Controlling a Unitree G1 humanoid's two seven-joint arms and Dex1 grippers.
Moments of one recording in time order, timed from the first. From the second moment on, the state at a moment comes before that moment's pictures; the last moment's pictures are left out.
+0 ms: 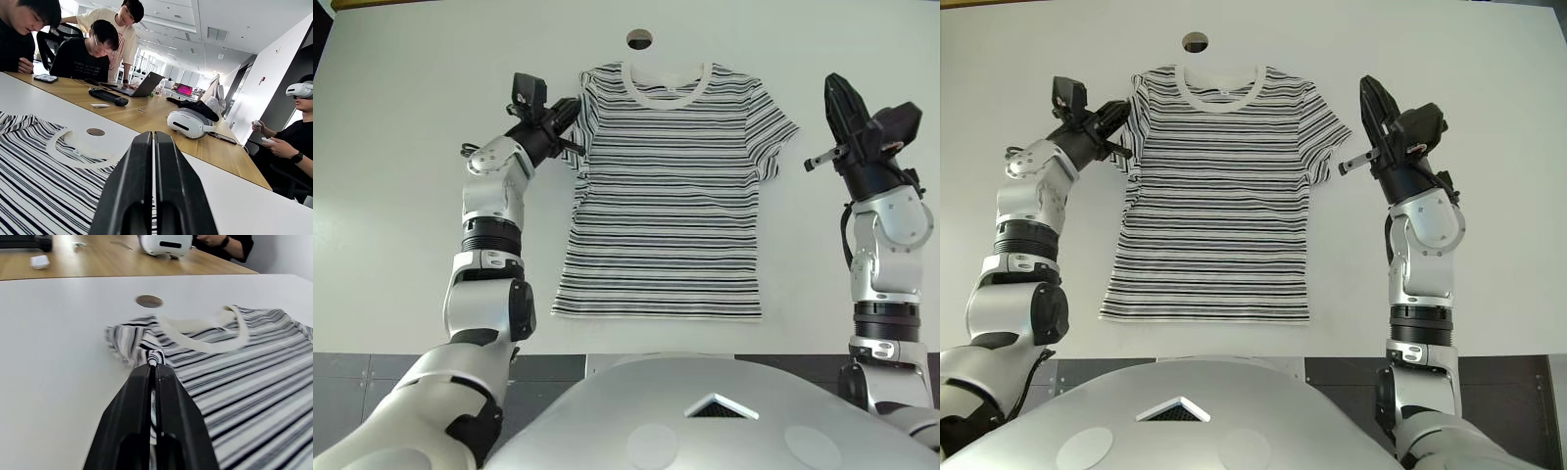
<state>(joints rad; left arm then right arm) -0.48 0.28 0.08 0.69 -0.19 0.14 -0.63 -0.06 -0.37 -0.09 0.06 0.18 -0.29 0.46</state>
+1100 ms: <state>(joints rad) -0.34 0.11 0.14 0.30 -0.37 0.01 -0.56 -0.43 -0.38 -0.06 0.70 0.08 0.08 0.45</state>
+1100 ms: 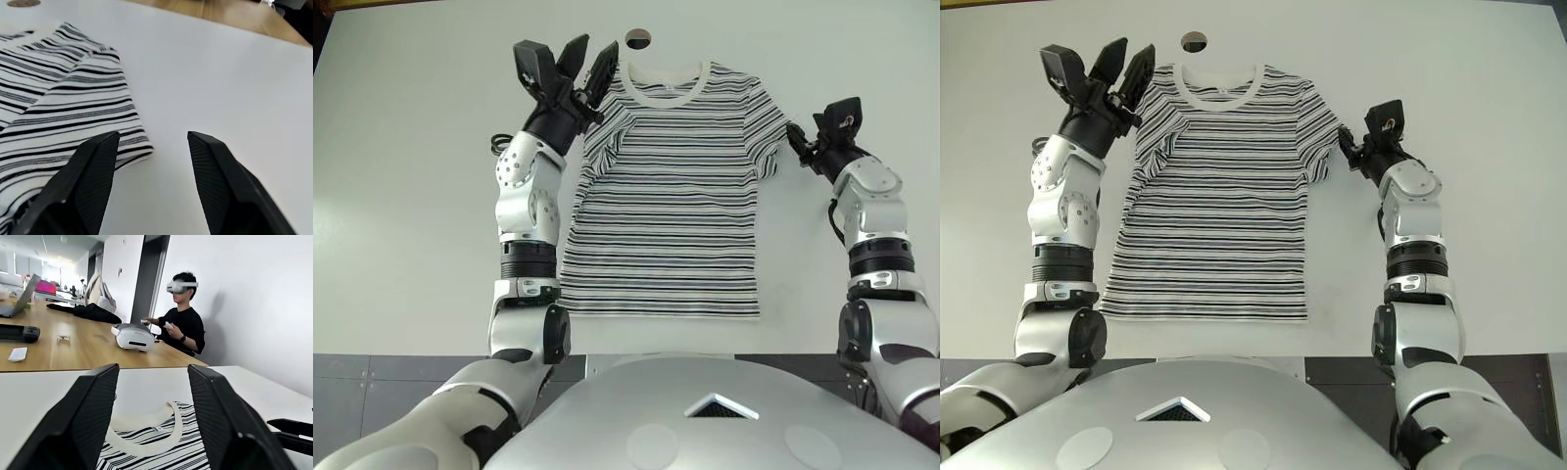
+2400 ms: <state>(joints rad) -0.29 0.11 0.10 0.51 -0.12 -0.44 -0.37 -0.40 -0.29 0.04 0.35 0.11 0.18 0.56</state>
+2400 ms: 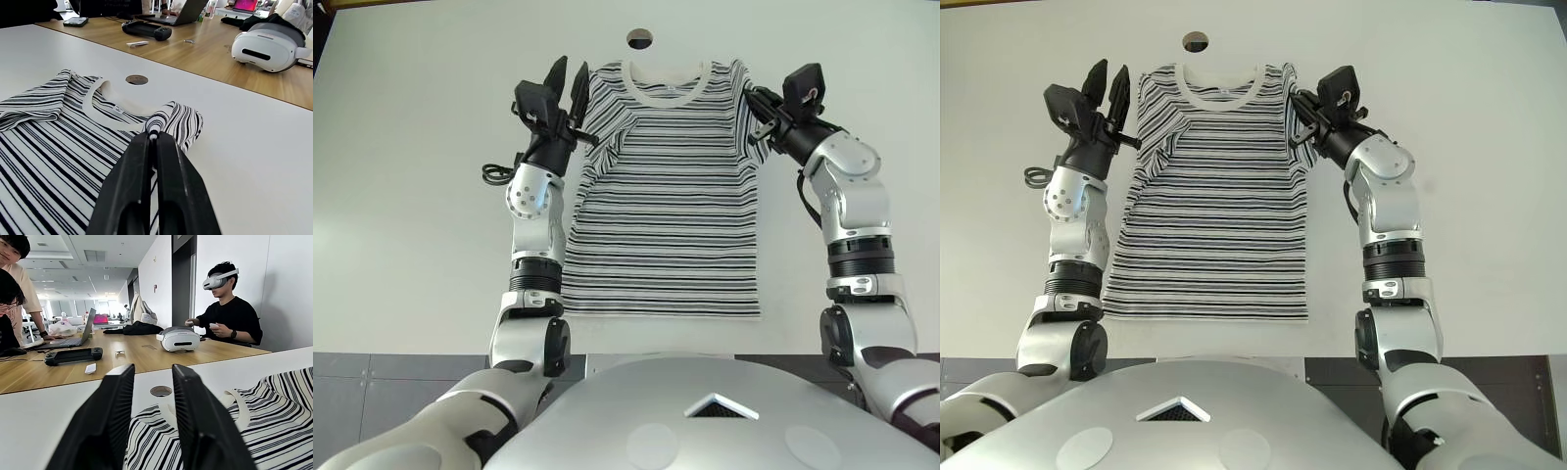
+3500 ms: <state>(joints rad) -0.32 0.15 0.06 0.58 -0.02 -0.61 -0.32 -0.28 -0.29 0.06 0.28 0.16 0.08 0.71</state>
